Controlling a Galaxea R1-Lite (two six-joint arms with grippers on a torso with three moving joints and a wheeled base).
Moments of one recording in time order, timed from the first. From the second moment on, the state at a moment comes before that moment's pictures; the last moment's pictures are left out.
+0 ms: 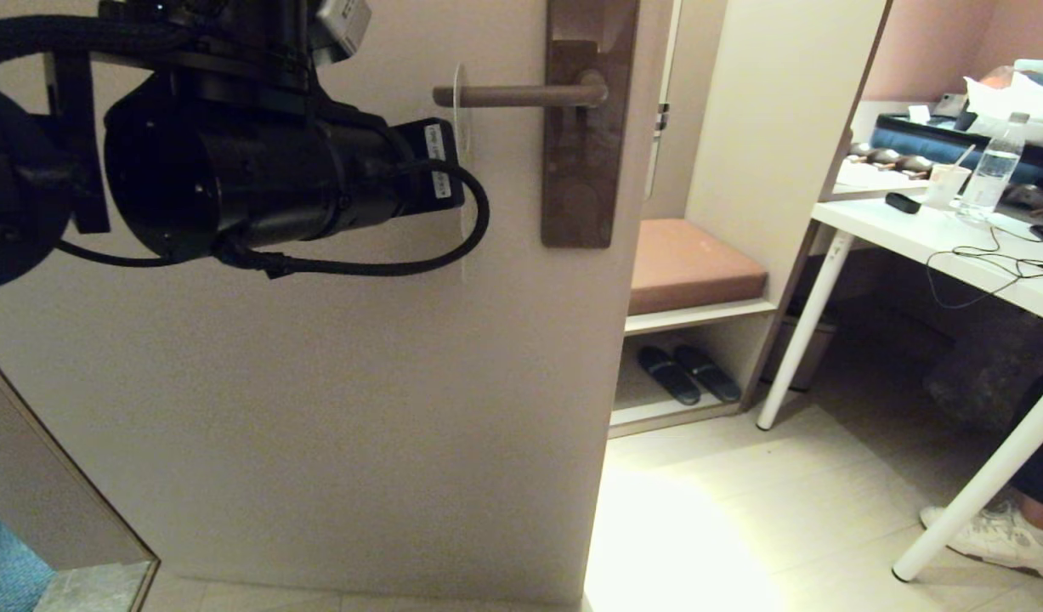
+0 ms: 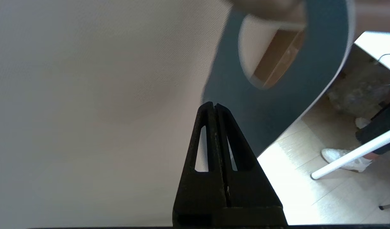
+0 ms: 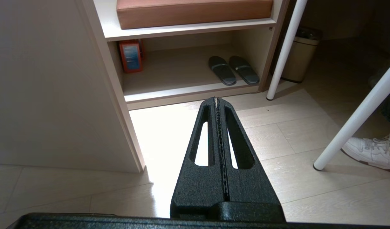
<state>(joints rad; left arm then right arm) -0.71 1.66 -1.54 0.09 0.38 -0.30 -0.01 0.00 -0.07 0.16 -0.02 0.04</state>
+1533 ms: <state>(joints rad) -0.83 1.75 -1.64 0.09 0.40 -0.28 -0.01 0.00 -0.07 0.16 -0.02 0.04</state>
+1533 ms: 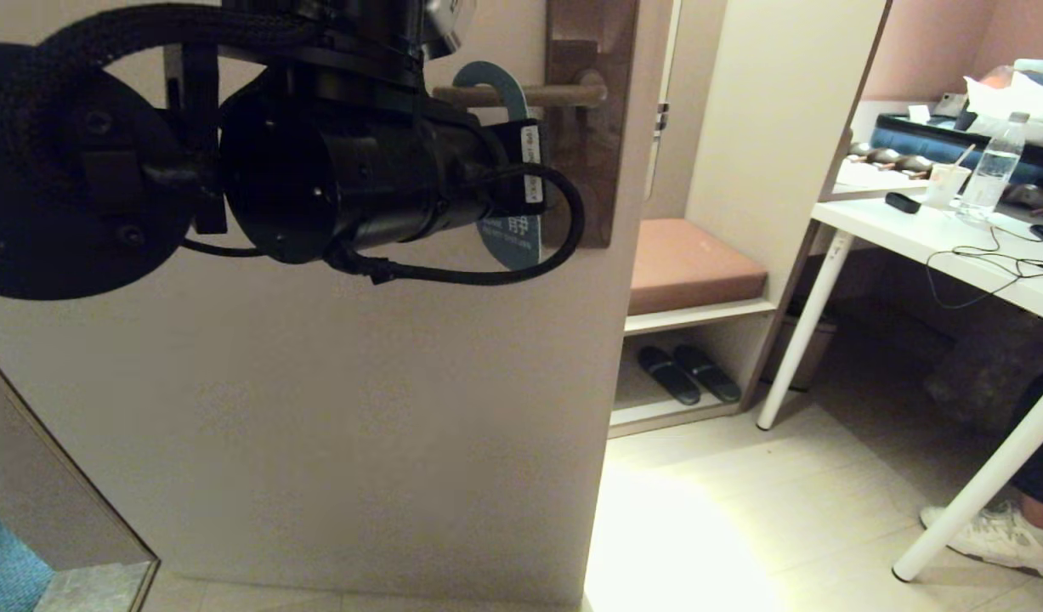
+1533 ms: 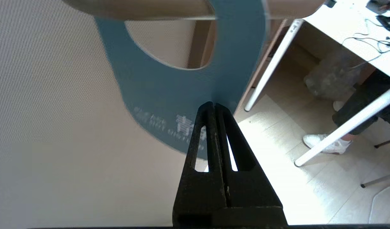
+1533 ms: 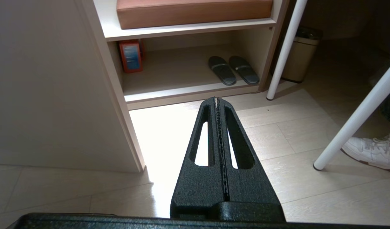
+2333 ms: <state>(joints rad) -0.76 1.76 -1.65 0.09 0.41 -0.27 -0.01 0.00 -0.07 0.16 -0.02 0.04</state>
